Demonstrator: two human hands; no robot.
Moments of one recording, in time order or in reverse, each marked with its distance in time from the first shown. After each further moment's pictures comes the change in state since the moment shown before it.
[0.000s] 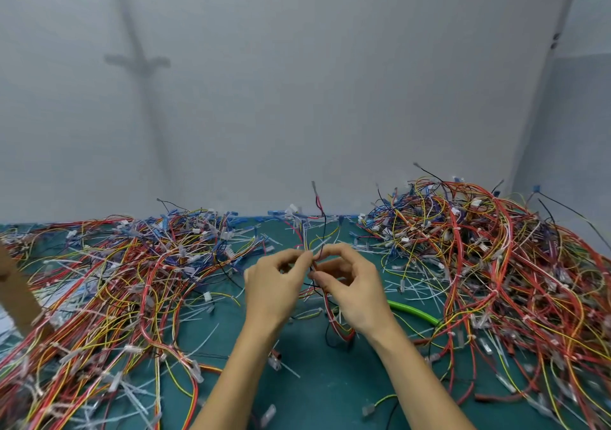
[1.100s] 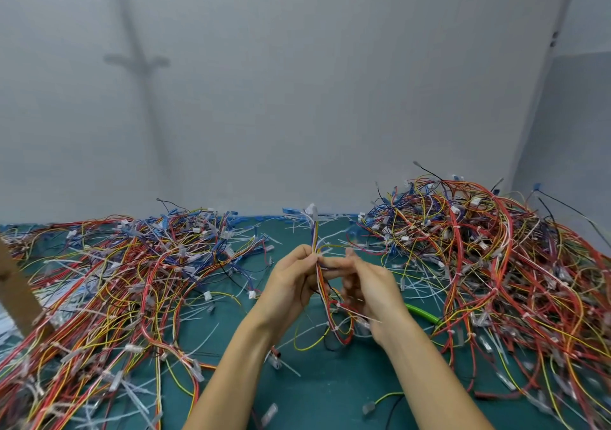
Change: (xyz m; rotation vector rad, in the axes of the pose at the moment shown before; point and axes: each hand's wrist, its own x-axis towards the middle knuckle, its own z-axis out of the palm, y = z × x) left_hand -0.002 0.011 0.007 -0.810 -0.522 -0.221; right_hand 0.005 0.003 -0.011 0.376 0.207 0.569
